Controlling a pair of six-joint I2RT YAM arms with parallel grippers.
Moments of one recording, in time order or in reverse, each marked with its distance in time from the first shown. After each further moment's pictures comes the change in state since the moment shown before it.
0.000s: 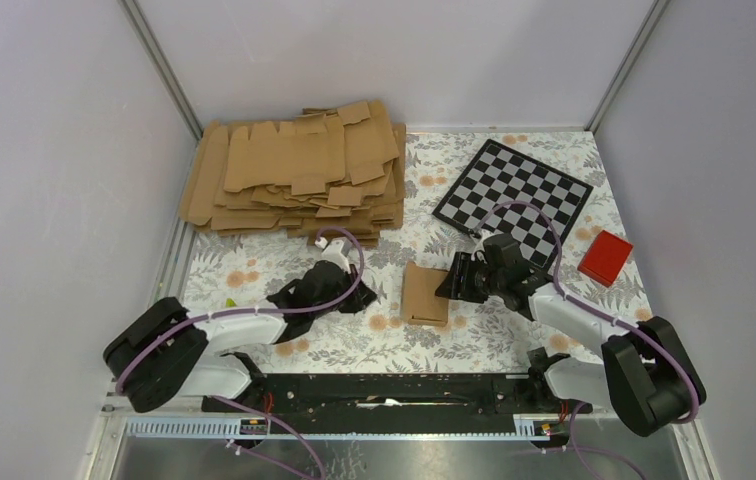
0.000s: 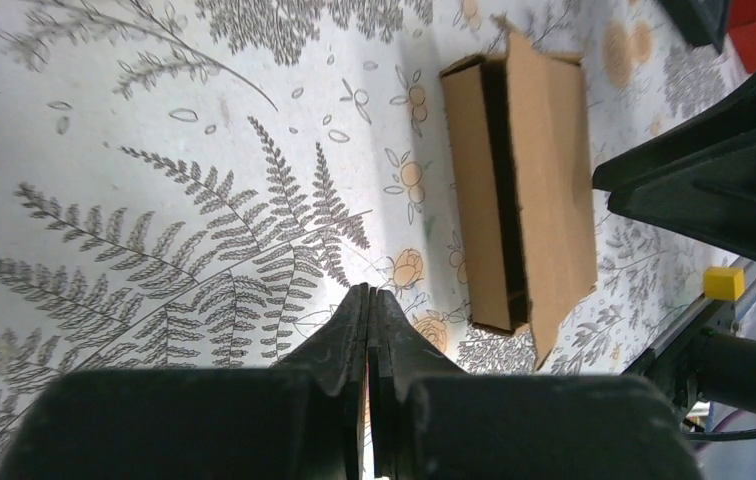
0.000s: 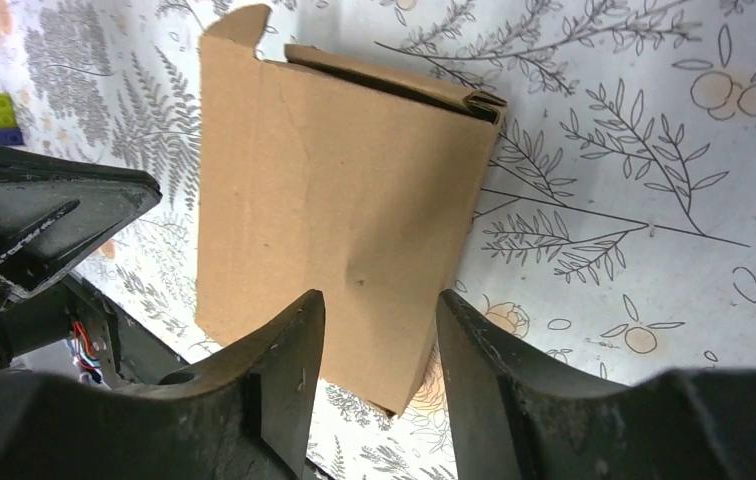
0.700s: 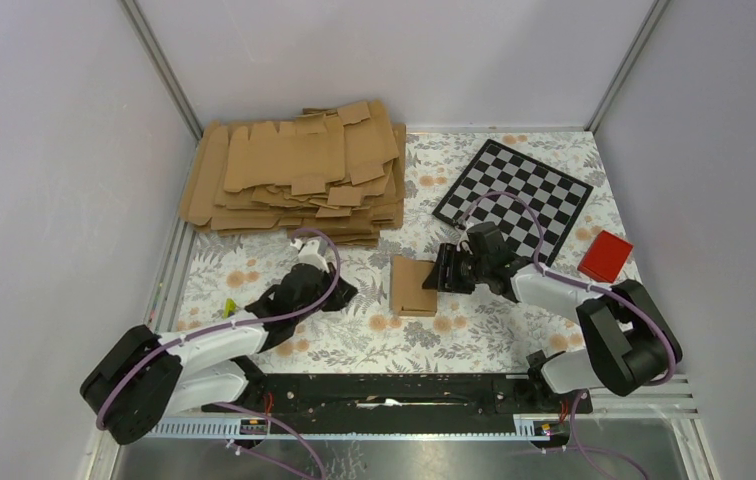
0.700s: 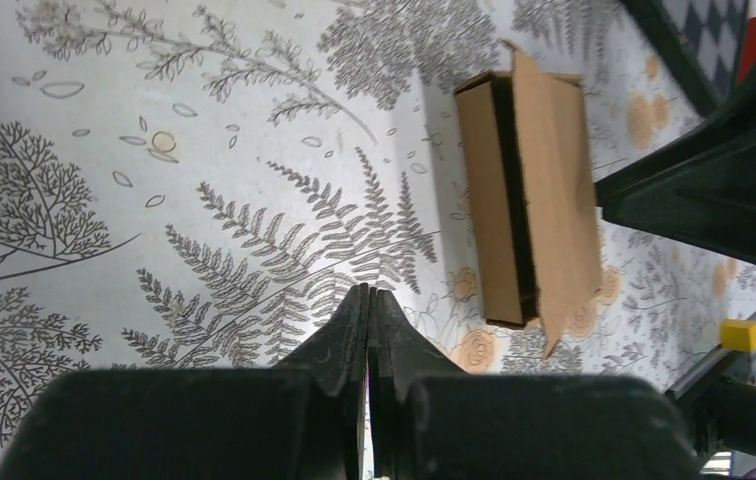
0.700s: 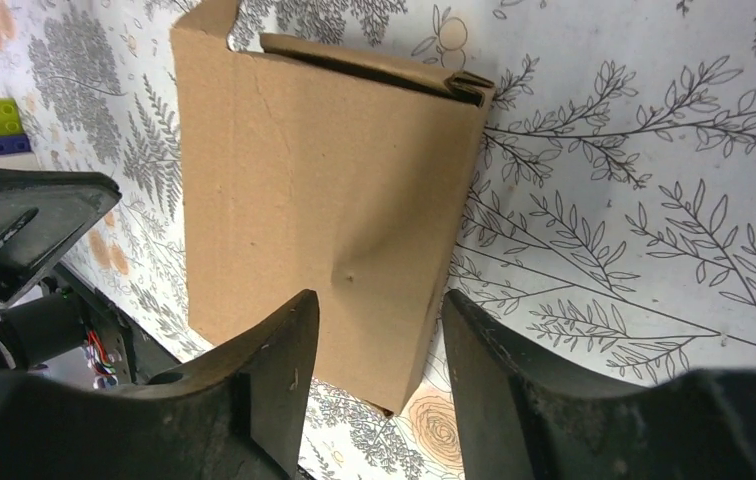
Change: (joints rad) left arm 0.089 -0.196 -0.098 -0.048 -0.064 0.032; right arm 0.035 0.180 0.111 0.047 -0.019 0.014
